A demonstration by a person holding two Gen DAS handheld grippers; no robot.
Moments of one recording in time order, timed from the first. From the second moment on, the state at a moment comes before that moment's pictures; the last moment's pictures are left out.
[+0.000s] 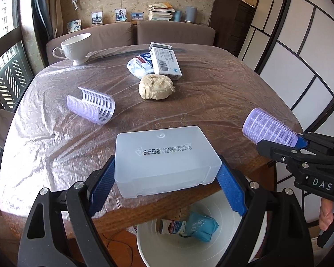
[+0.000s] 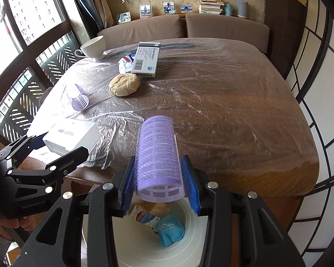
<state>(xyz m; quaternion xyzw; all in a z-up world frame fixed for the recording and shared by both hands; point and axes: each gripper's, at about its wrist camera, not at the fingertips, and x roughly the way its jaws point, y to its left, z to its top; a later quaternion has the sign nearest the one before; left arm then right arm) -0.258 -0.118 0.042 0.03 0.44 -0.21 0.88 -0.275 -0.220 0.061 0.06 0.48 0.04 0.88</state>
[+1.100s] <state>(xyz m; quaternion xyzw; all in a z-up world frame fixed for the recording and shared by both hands) -0.372 -0.129 0.014 0.01 0.47 -0.11 0.88 -0.386 -0.228 0.019 0.05 0.50 0.09 0.86</state>
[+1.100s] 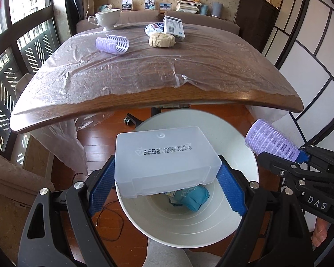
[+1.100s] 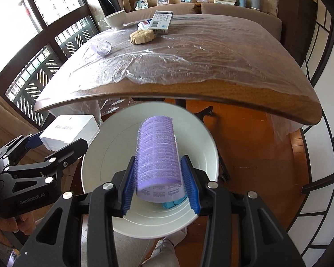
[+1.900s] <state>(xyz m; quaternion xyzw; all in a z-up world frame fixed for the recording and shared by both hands) -0.368 -0.131 -0.026 0.02 0.51 -0.11 0.85 -0.392 -0.231 -0.021 0.04 0.55 0.10 0.83</state>
